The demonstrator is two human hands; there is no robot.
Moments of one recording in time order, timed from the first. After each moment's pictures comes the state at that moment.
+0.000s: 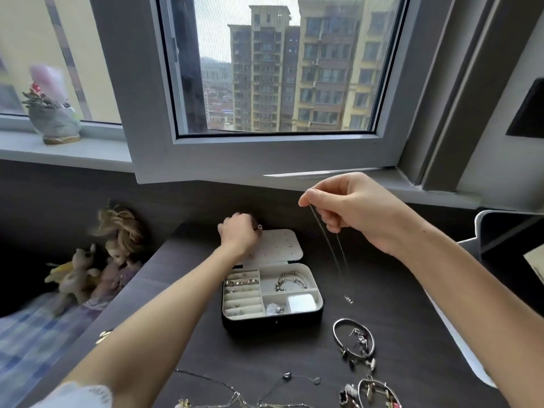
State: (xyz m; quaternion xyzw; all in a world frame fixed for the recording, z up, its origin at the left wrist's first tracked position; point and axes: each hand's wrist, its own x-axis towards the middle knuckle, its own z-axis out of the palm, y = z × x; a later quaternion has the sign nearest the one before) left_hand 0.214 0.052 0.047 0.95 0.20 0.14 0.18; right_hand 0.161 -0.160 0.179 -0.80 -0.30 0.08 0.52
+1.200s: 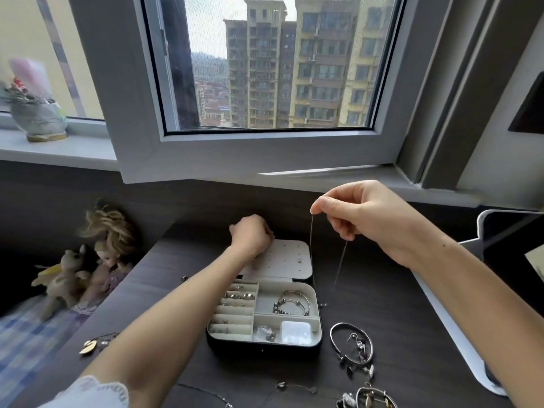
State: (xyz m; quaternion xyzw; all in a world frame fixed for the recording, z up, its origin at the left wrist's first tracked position) left_hand 0.239 0.031 0.035 0.95 0.16 0.13 0.23; right_hand 0.169 -0.178 0.169 -0.81 -0.28 0.08 0.52
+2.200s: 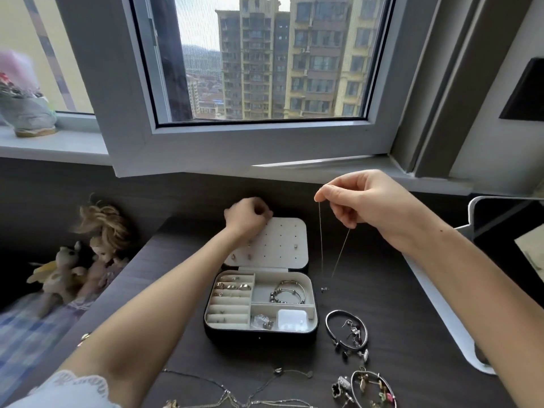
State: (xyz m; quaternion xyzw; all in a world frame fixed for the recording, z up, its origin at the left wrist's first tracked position) left_hand 0.233 0.036 0.051 0.92 0.11 0.17 0.34; right_hand 0.179 -0.186 0.164 -0.81 -0.25 0.07 0.52
